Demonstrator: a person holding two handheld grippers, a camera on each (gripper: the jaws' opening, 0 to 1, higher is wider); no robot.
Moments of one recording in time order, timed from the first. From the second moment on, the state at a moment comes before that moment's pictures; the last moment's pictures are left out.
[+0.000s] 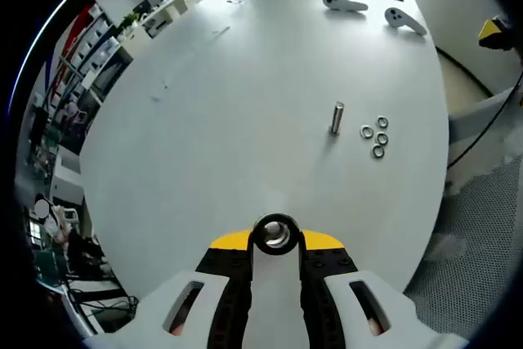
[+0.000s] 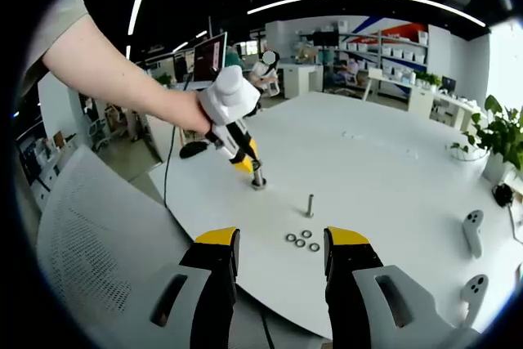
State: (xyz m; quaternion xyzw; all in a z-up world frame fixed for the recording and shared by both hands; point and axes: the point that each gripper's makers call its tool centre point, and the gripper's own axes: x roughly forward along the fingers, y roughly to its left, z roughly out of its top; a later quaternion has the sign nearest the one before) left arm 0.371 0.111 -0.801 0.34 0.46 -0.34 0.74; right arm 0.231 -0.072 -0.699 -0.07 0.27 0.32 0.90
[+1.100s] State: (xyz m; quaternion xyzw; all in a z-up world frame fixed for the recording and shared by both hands) left arm 0.381 0.117 -0.835 0.35 0.50 -0.34 0.72; right arm 0.231 -0.073 -0.700 -0.07 0.27 0.32 0.90
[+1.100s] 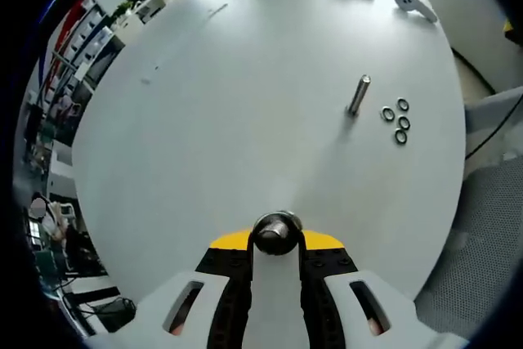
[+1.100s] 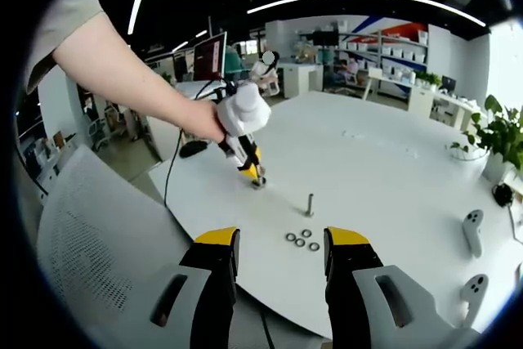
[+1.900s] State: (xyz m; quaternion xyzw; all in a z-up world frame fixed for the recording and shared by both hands) left arm 0.375 0.111 -0.849 0.32 0.50 -0.33 0.73; right arm 0.230 -0.075 -0.703 -0.08 0.27 0.32 0.90
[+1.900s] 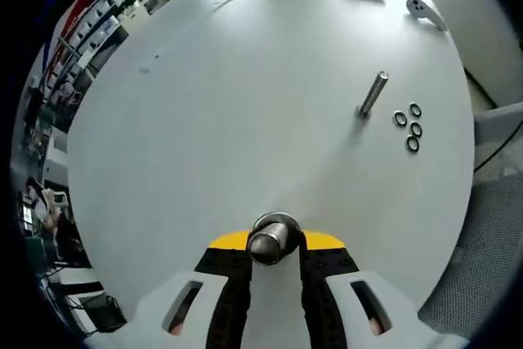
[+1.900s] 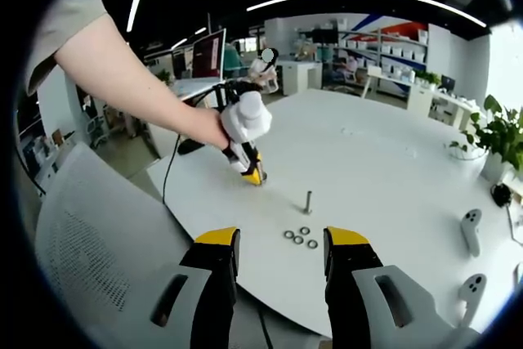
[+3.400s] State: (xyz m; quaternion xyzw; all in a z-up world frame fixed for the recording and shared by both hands) left arm 0.323 0.165 -0.711 0.14 0.29 -0.31 0.90; right arm 0.233 -0.092 -0.713 -0.08 0.31 0.27 0.91
